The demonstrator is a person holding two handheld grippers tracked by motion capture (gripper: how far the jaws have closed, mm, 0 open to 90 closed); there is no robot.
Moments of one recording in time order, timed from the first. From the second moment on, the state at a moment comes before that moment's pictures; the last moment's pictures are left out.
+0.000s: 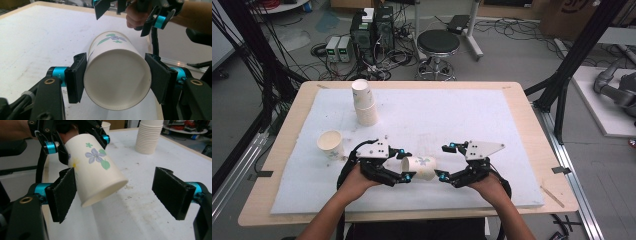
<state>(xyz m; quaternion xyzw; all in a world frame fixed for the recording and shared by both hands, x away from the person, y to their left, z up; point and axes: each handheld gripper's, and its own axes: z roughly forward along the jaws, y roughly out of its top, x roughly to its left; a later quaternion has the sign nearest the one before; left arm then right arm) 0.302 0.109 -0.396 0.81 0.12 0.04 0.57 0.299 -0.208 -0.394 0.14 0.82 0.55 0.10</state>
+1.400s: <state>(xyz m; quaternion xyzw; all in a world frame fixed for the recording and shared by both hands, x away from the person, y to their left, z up) 0.299 0.108 -0.387 0.76 0.08 0.01 0.65 0.307 -0.203 -0.409 0.11 0.79 0.60 0.01</state>
